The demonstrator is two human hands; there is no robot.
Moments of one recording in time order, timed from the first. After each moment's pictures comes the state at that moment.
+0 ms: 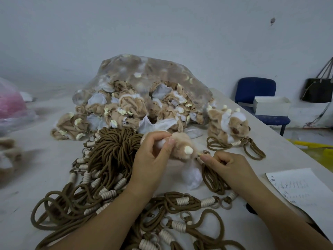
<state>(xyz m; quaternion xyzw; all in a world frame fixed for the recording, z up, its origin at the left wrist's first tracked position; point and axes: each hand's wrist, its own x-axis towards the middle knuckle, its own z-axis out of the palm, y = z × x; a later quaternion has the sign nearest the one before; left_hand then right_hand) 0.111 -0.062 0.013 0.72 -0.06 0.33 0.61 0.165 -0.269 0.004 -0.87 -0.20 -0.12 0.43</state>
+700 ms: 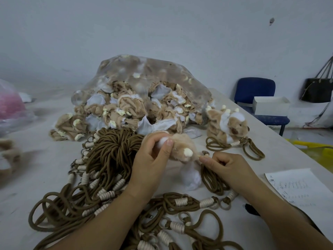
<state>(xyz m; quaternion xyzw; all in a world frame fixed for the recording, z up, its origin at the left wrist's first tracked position) 0.108 -0.063 0.012 0.71 -0.08 0.32 0.63 0.164 -0.271 0.007 -0.85 -0.21 -0.09 0.47</state>
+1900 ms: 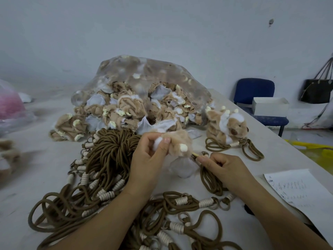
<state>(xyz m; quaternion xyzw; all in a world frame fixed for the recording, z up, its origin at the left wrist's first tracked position) 0.113 -0.063 0.012 0.65 -0.06 0.32 0.68 0.163 -0.267 0.006 -0.87 -0.20 -0.08 0.45</state>
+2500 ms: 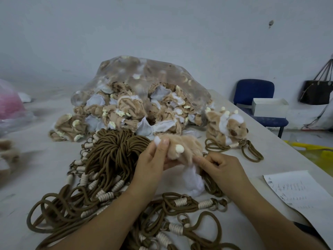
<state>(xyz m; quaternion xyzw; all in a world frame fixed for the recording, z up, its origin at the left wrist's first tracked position) 0.114 -0.069 0.009 0.60 -0.07 0.19 0.78 0.157 -0.255 0.008 -0.87 -0.21 -0.15 0.43</state>
